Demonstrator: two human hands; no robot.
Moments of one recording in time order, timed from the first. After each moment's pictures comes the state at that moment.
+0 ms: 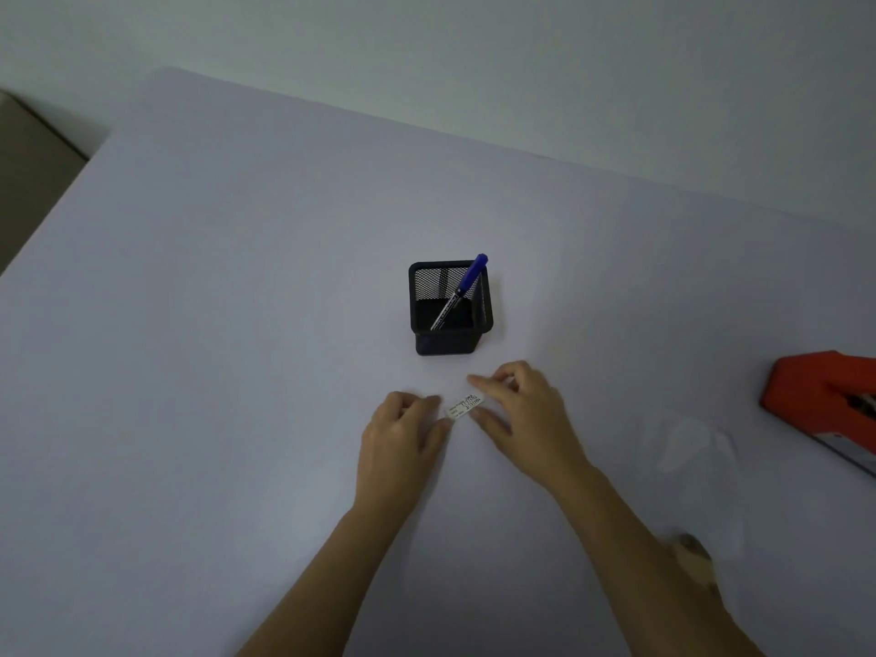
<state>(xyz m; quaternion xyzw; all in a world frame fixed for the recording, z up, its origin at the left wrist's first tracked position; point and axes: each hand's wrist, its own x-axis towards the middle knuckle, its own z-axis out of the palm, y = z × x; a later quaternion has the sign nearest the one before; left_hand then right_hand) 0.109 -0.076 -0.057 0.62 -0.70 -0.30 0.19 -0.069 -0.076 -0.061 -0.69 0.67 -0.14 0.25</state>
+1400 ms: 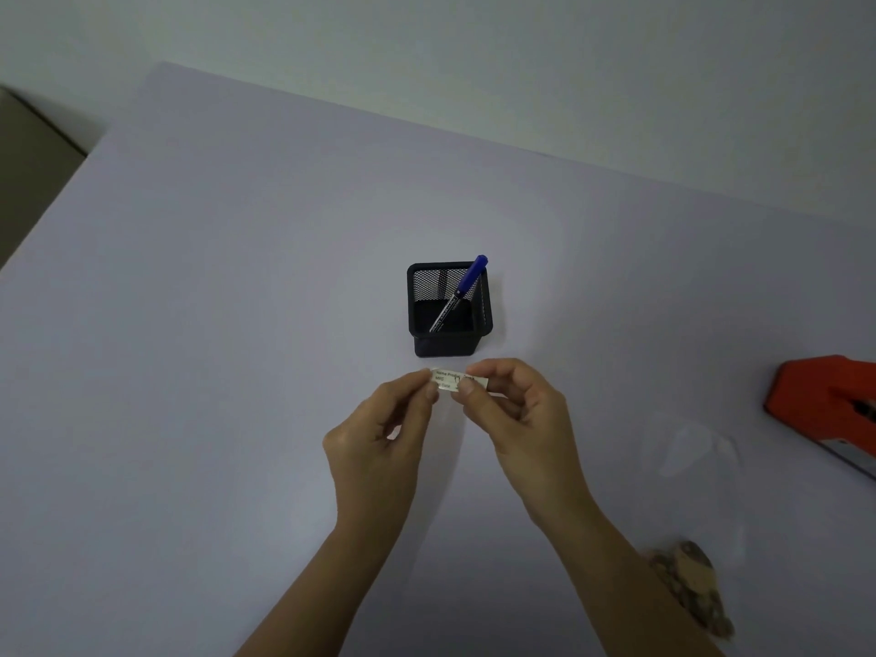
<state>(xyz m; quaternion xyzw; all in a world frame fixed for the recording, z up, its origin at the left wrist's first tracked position) 0.101 -0.076 0.017 0.58 -0.60 -0.31 0.45 -0.026 -0.072 0.033 -0.35 0.63 -0.47 0.51</state>
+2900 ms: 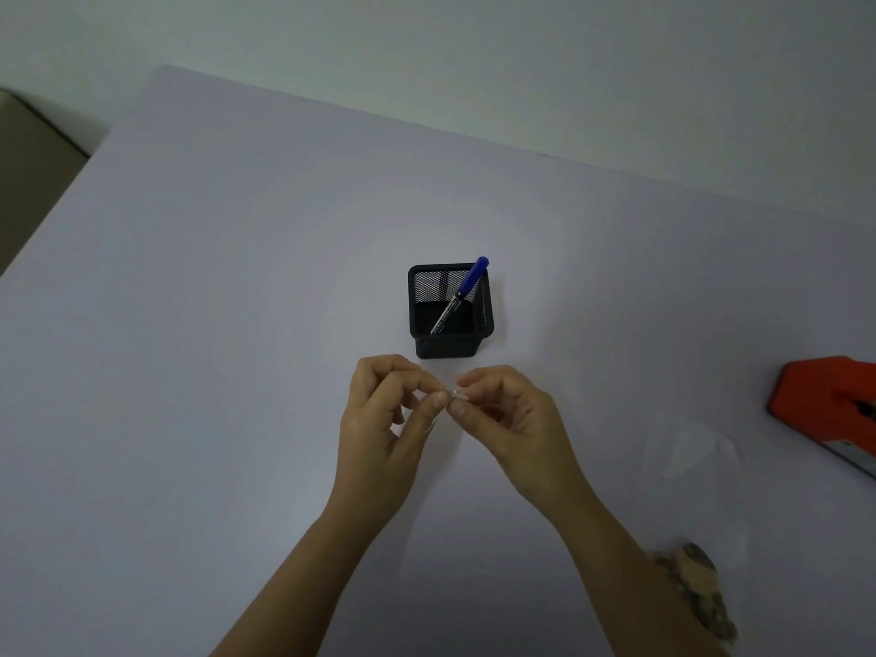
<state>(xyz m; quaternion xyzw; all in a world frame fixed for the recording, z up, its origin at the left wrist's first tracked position) 0.108 -0.093 0.017 0.54 -0.64 -0.38 0.38 -0.035 -0.074 0.010 -0.45 0.57 -0.44 0.52</state>
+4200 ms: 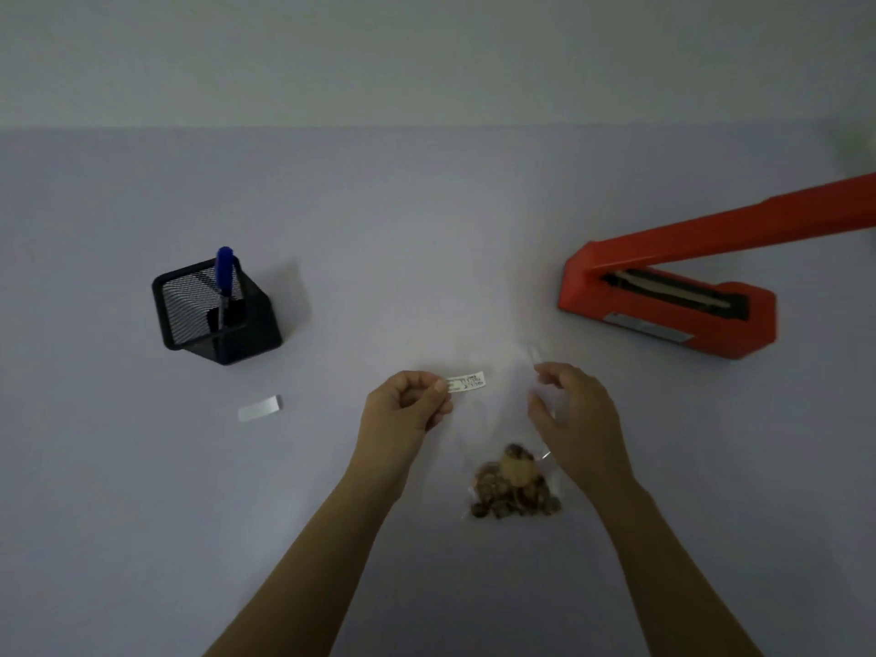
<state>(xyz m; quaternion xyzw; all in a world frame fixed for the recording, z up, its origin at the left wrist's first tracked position) -0.064 -0.032 -0.004 0.55 -0.40 -0.70 0.20 -0.231 0.069 -0.026 -0.42 0.85 -0.26 0.20</state>
